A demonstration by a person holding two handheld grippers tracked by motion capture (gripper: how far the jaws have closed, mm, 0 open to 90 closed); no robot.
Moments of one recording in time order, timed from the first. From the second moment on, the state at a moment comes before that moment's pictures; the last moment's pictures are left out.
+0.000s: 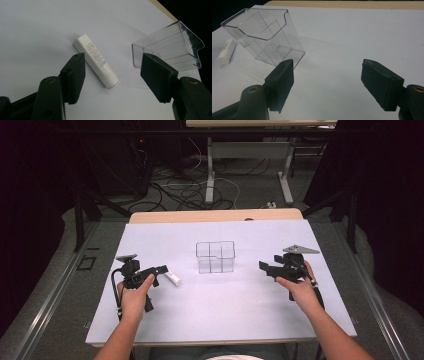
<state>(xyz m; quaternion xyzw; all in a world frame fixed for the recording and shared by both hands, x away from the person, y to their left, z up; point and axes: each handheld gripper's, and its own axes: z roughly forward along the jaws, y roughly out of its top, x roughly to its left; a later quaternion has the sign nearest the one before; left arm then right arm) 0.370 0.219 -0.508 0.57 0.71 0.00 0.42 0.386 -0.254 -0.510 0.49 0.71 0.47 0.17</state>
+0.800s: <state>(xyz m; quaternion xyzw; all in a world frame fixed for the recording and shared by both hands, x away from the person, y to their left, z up) 0.398 0.218 -0.509 0.58 0.73 -0.02 0.36 0.387 -0.255 -0.513 0.49 0.71 0.47 0.17</state>
